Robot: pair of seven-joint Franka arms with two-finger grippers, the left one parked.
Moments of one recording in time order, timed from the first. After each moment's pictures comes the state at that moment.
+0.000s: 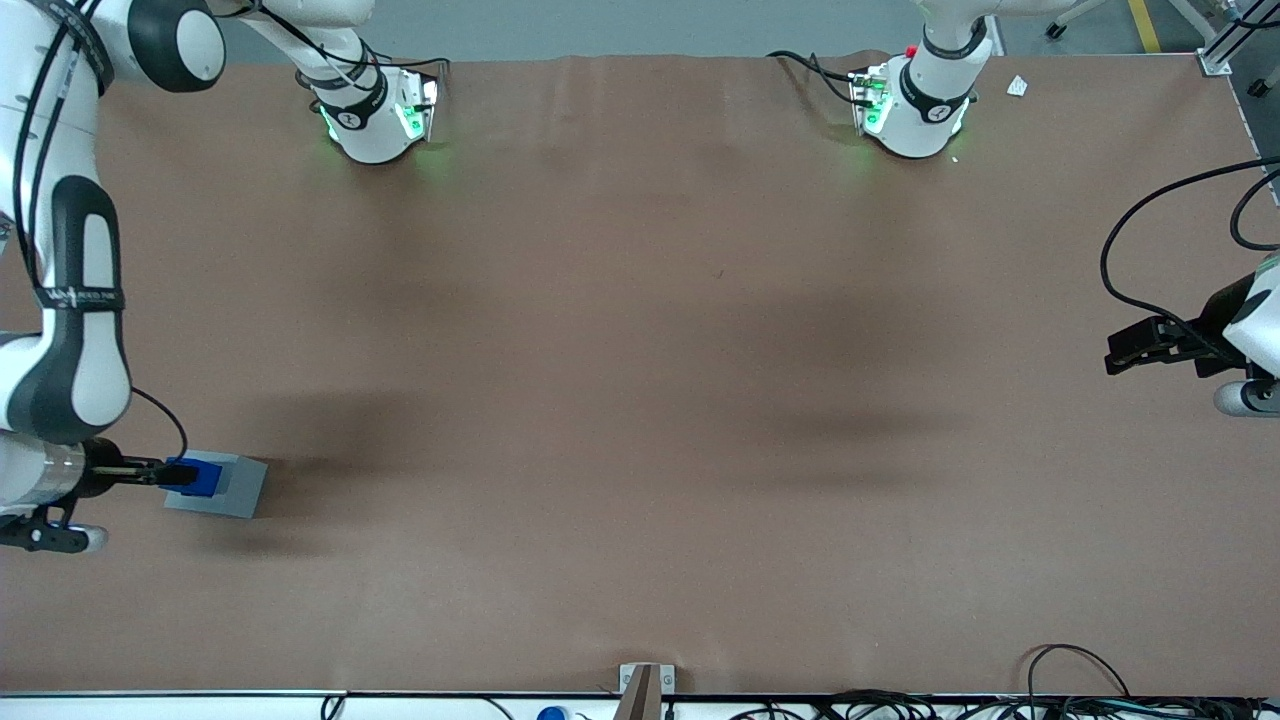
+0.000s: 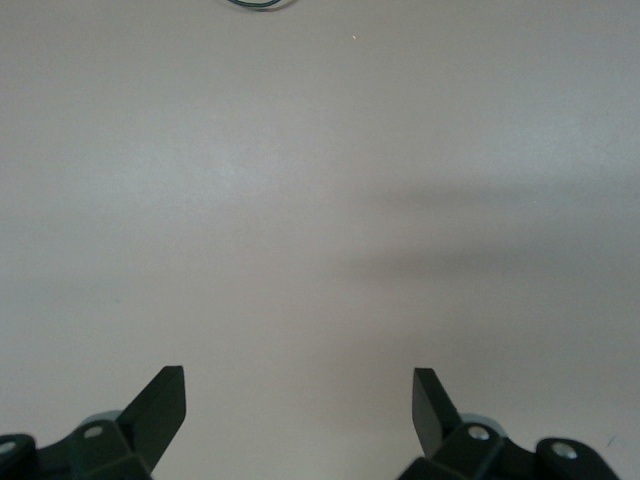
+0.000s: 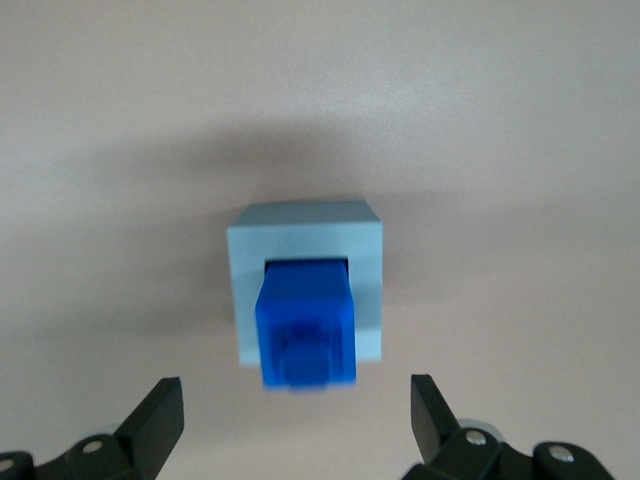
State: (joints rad) arm -0.16 0.72 -0.07 -1.18 0.02 1.77 -0.08
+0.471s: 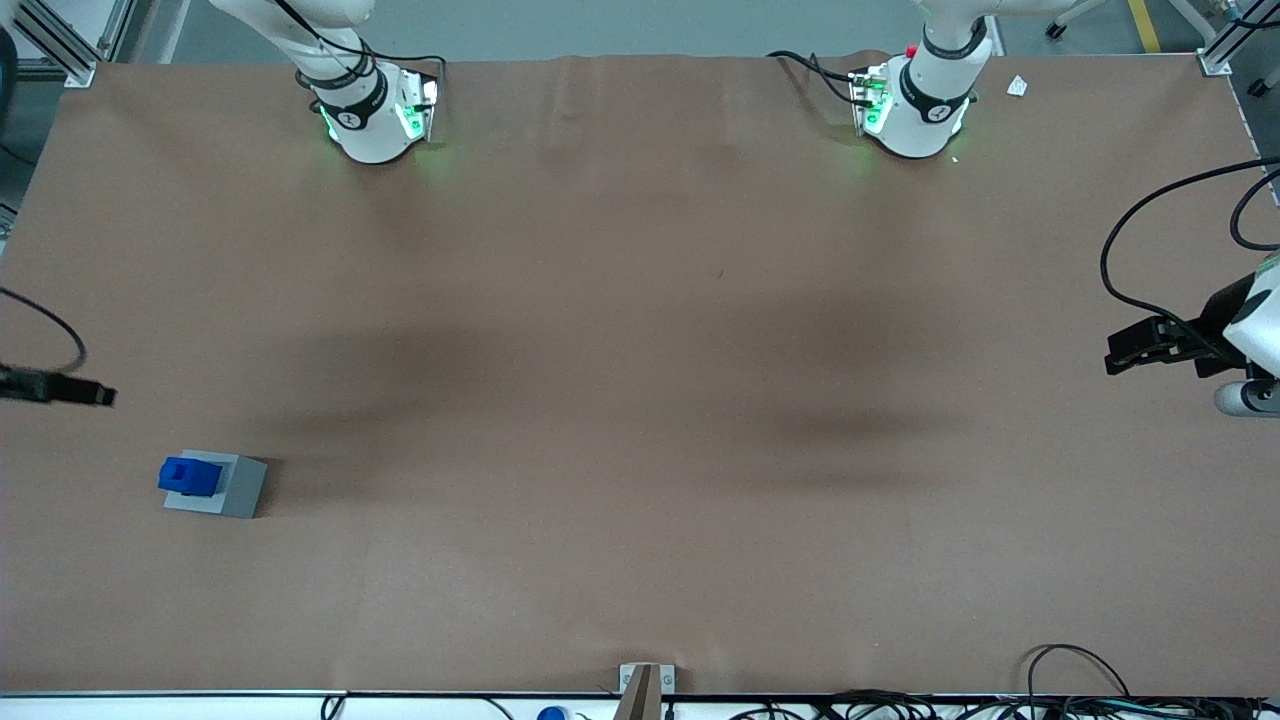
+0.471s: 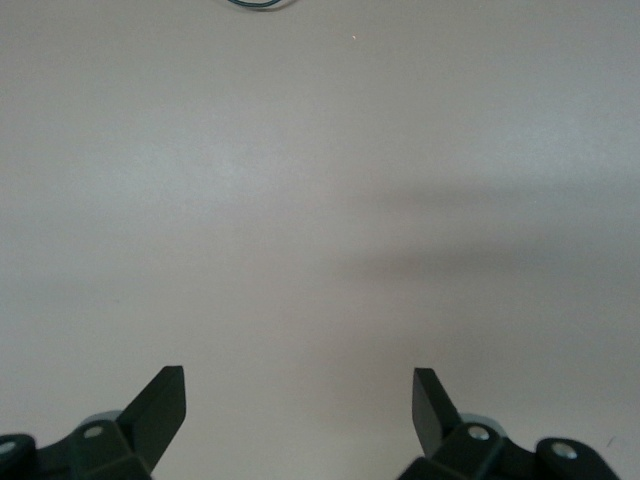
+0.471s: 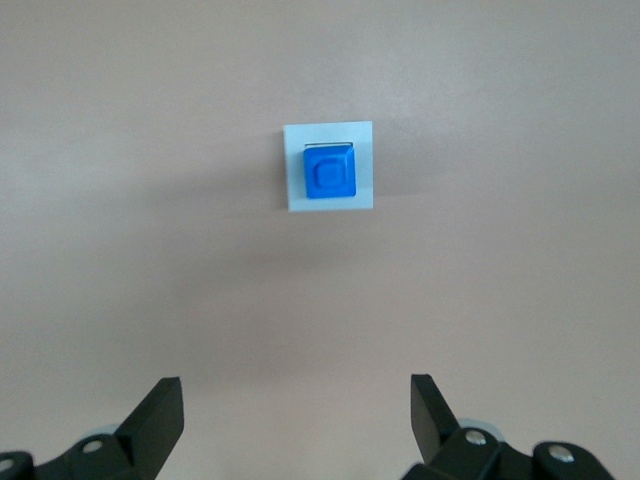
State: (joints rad) arm -0.16 0.37 -0.07 -1.23 0.05 1.50 -0.08
